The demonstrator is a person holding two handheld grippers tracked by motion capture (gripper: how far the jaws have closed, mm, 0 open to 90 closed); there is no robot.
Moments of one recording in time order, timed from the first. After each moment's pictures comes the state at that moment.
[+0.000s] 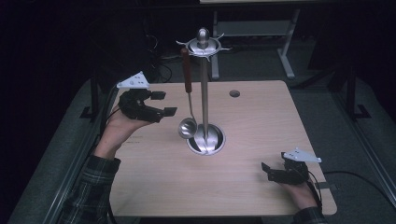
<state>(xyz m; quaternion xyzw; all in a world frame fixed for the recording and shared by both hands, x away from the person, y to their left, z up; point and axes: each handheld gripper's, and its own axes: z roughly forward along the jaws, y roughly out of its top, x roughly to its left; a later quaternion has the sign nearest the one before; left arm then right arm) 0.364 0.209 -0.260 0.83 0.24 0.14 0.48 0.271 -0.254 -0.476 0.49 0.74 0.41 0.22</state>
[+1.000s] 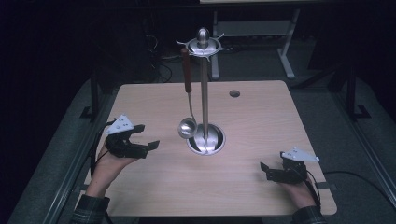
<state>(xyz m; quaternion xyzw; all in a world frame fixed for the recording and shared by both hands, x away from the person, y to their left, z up) 0.312 0.260 -0.356 0.81 0.33 0.18 0.45 0.273 -0.250 -0.476 0.48 0.74 0.41 0.22</state>
